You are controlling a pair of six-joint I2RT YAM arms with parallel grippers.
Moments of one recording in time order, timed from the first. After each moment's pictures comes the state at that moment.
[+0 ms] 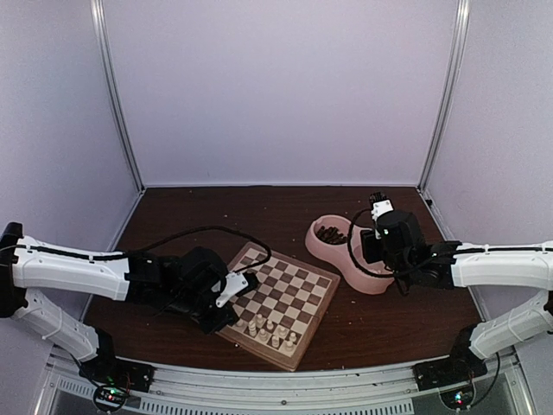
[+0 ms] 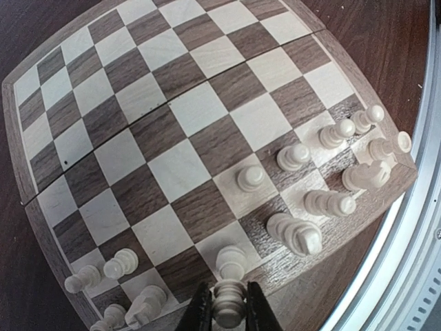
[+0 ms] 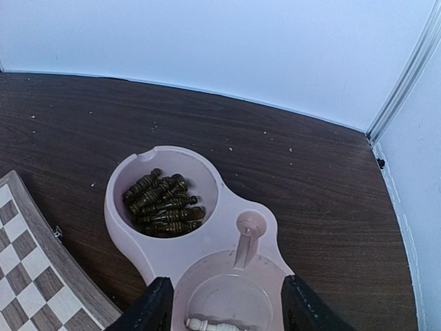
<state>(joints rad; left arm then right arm) -1.13 1.33 0.78 -0.44 -0.04 -0.09 0.81 1.24 0.68 0.03 0.69 0.22</state>
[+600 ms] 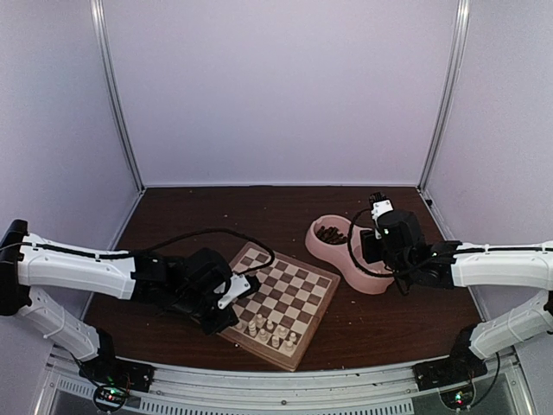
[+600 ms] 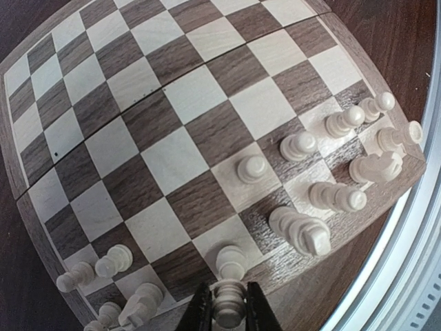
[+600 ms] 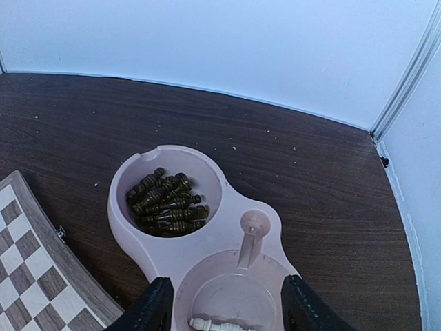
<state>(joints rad) -1.13 1.38 0.80 -0.47 -0.03 -0.09 0.81 1.24 0.68 0.03 0.67 0.23</state>
